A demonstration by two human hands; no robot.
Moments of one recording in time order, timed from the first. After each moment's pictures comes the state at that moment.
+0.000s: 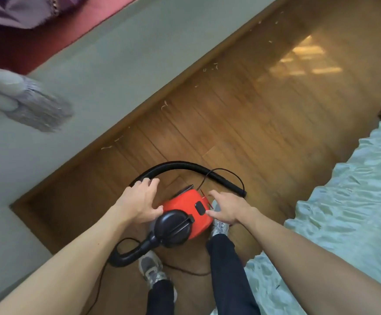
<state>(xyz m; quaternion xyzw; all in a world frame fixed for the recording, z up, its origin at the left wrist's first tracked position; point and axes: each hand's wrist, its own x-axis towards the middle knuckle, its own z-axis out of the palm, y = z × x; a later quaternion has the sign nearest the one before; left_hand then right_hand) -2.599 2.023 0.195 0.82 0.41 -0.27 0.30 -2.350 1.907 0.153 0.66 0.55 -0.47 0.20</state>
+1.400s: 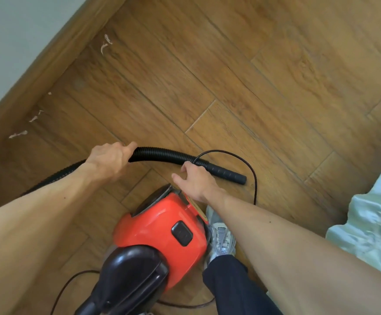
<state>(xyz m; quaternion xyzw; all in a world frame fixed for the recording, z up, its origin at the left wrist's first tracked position) -2.491 2.108 -0.122 0.83 0.36 -0.40 0.15 -2.320 1.958 -0.148 0.75 0.37 -0.55 0.00</state>
